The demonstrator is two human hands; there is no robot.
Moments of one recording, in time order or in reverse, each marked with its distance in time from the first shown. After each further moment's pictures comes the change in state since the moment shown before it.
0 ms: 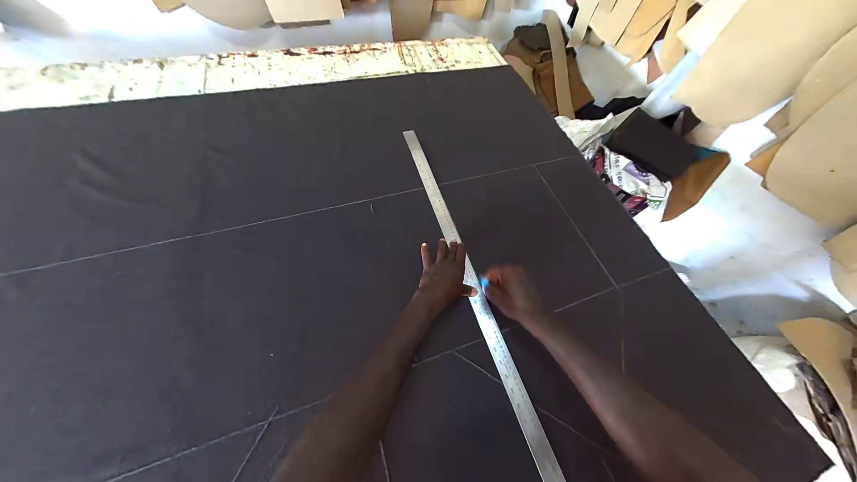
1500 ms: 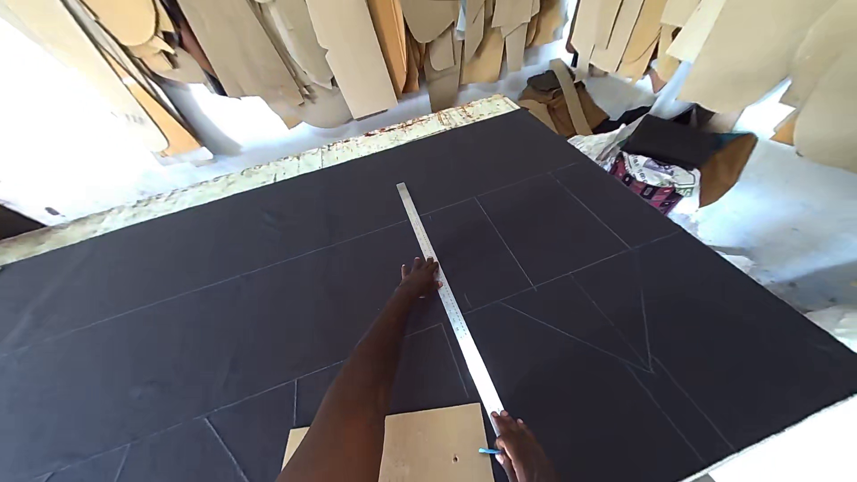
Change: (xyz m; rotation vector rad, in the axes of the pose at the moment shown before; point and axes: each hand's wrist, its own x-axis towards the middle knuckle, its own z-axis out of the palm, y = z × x) left_hand -0.136 -0.156 0.000 0.026 -0.004 -0.098; right_hand -0.396 -0.114 0.206 0.184 0.074 -0.220
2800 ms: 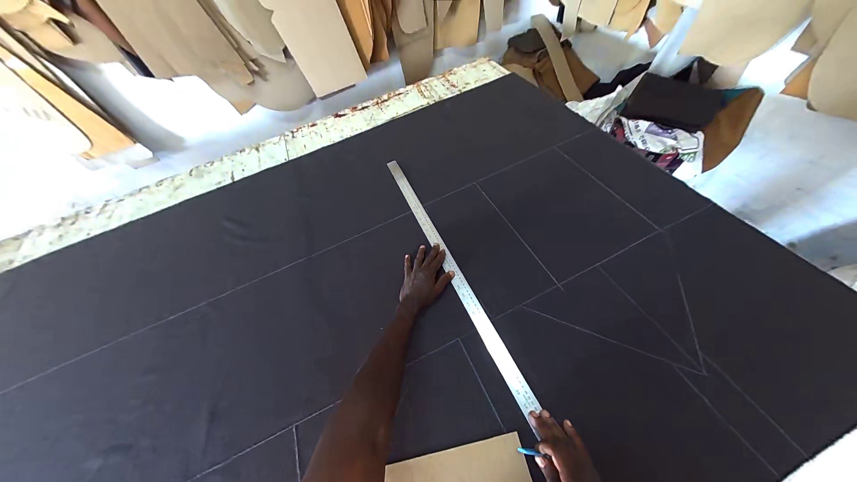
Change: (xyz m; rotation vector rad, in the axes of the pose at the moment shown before) left_hand 0.045 -0.039 0.035 -0.060 0.332 0.211; right_hand 0.031 0.002 0.012 -0.025 0.192 0.134
